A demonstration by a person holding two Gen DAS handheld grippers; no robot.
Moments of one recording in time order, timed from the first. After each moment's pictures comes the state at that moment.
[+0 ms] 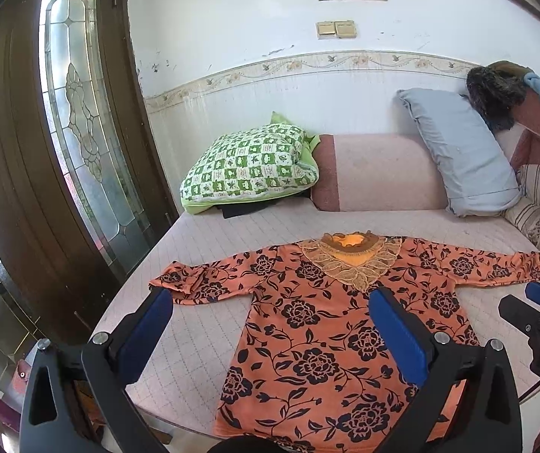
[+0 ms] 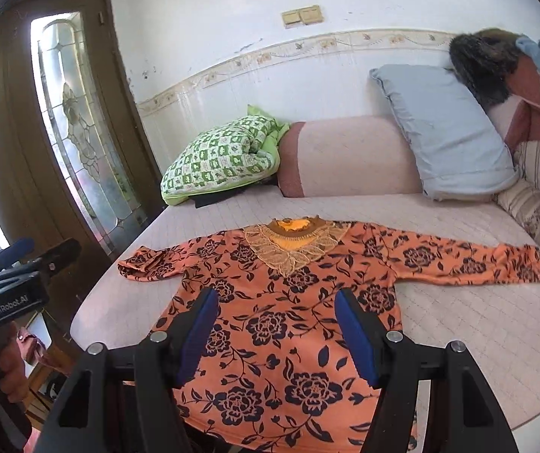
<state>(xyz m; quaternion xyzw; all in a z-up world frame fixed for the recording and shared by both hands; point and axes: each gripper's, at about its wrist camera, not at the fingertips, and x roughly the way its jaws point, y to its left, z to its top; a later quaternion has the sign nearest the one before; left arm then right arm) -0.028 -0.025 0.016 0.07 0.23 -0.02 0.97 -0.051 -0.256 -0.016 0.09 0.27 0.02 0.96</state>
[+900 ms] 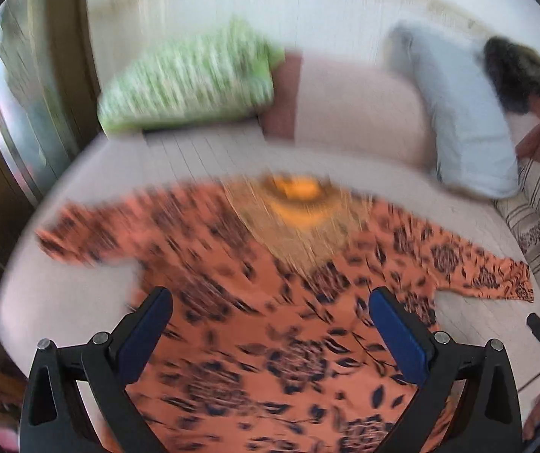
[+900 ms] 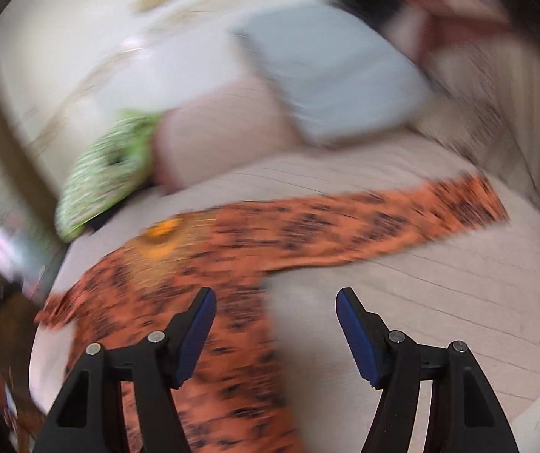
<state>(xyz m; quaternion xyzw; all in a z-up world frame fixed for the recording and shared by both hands) 0.152 -0.121 -0.079 -0.01 0.43 -0.09 0.90 0.001 -0.508 -0.134 0.27 0.33 -0.17 0.89</state>
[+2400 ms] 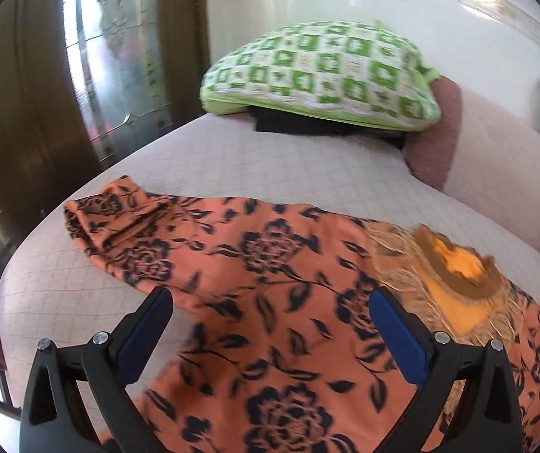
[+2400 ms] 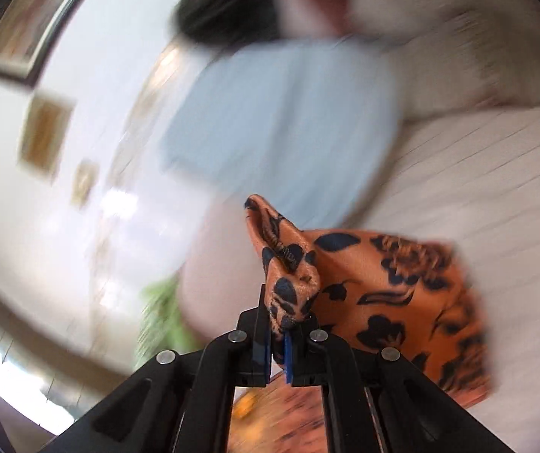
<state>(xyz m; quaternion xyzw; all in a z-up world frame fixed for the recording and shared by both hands) 0.271 -0.029 -0.155 -0.08 0.35 0.14 0.92 0.155 -0.581 -0.114 0.51 0.15 -0.05 0.84</state>
